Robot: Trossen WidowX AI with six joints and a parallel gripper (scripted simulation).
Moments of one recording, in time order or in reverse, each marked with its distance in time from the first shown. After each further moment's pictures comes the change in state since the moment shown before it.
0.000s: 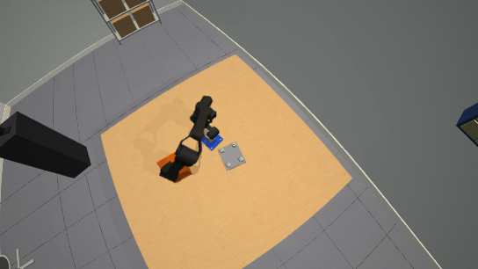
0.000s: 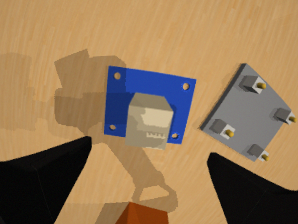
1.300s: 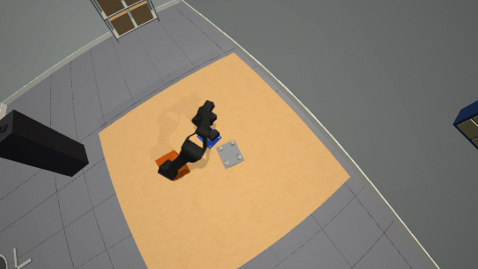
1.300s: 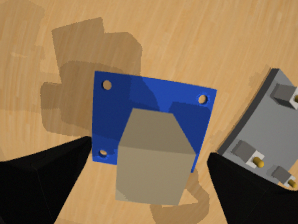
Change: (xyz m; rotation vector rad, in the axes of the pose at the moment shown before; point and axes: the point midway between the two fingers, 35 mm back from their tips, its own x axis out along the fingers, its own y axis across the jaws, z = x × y) arm 0.062 0.002 0.004 0.002 -0.011 -0.001
